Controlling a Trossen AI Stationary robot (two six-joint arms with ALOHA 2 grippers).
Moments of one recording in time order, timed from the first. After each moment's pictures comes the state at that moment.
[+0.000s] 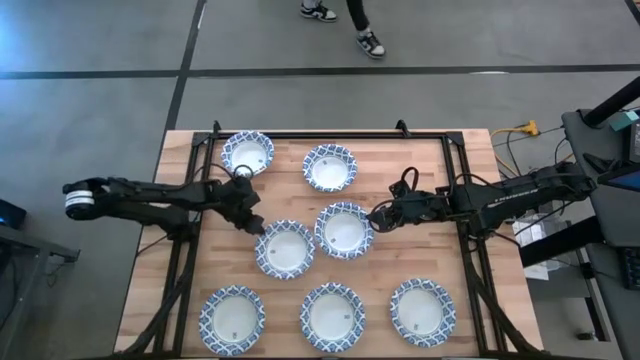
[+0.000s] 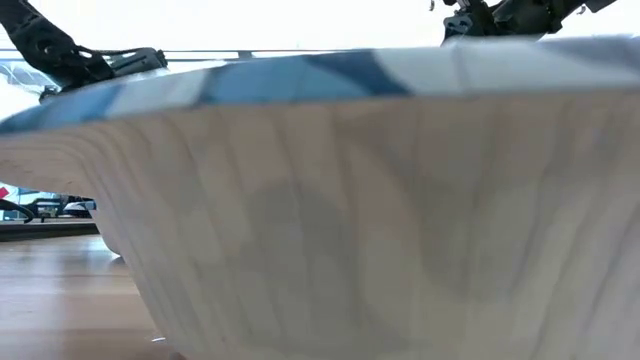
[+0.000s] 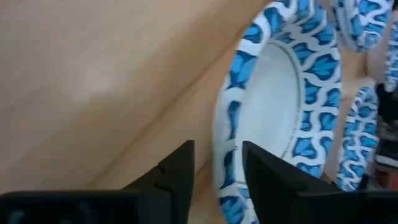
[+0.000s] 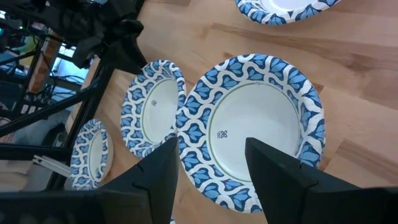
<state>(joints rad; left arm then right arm) 0.30 1.06 0.33 -0.20 0.46 -0.83 0.15 1.11 0.75 -0.31 0.25 1.17</state>
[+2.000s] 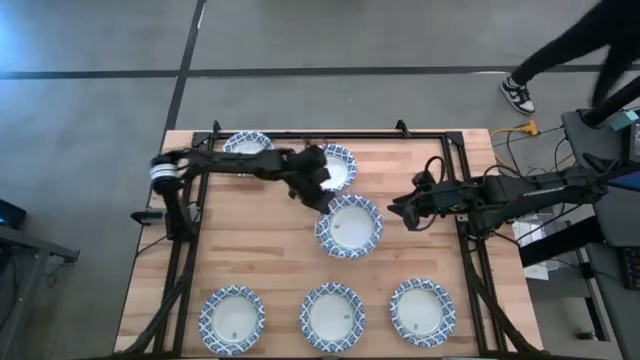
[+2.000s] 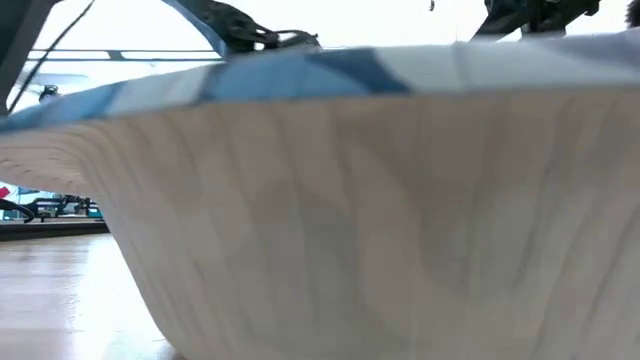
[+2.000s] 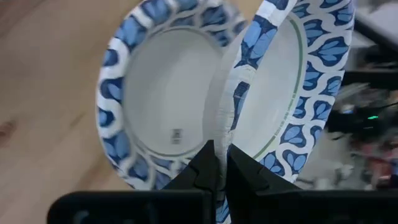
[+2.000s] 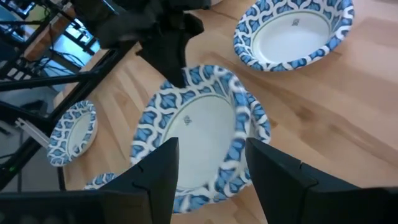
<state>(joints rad) 0.29 1.81 1.30 -0.42 0.59 -0.75 0.15 0.84 0.75 -0.53 0.30 0.86</state>
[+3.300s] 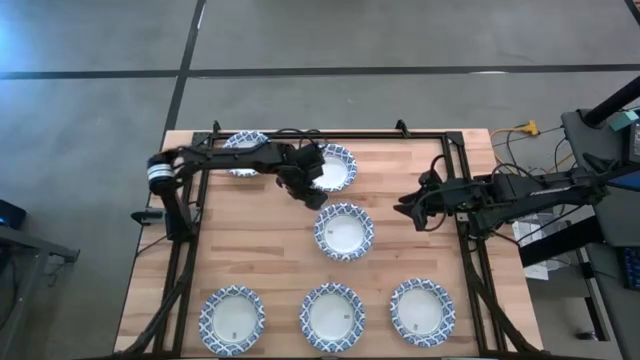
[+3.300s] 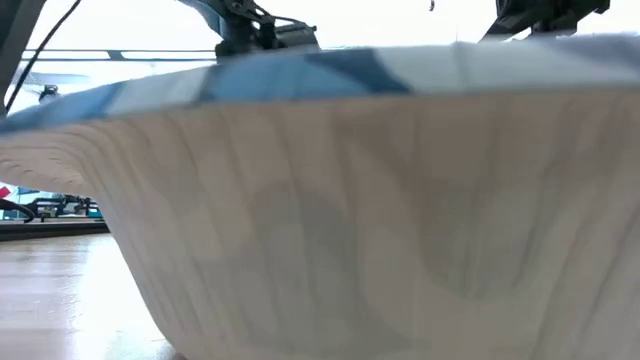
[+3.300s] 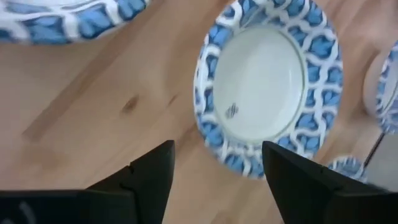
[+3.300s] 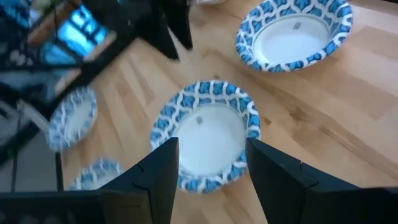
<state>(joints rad) 0.29 1.75 1.38 -0.76 0.35 -0.56 0.15 0.77 0.75 -0.59 0.27 0.79</state>
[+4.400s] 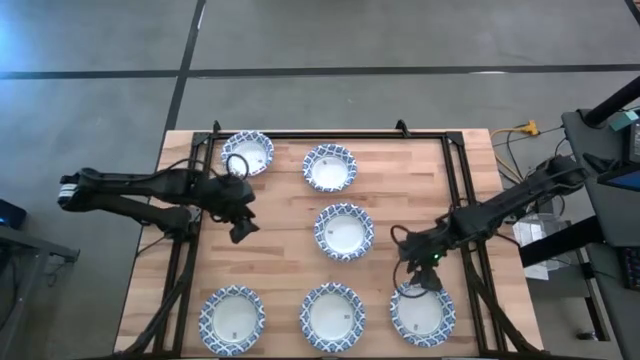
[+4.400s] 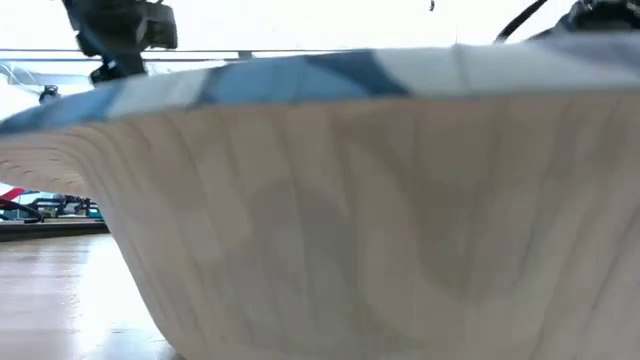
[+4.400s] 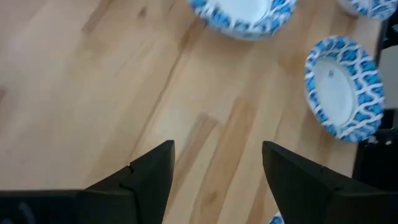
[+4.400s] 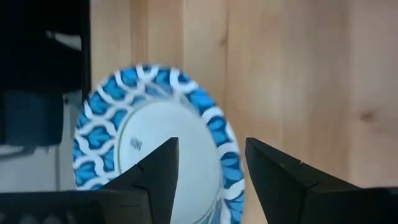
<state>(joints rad) 0.01 0.90 0.84 -0.84 0.10 -0.55 0.42 1.17 0.60 -0.47 -0.32 0.57</state>
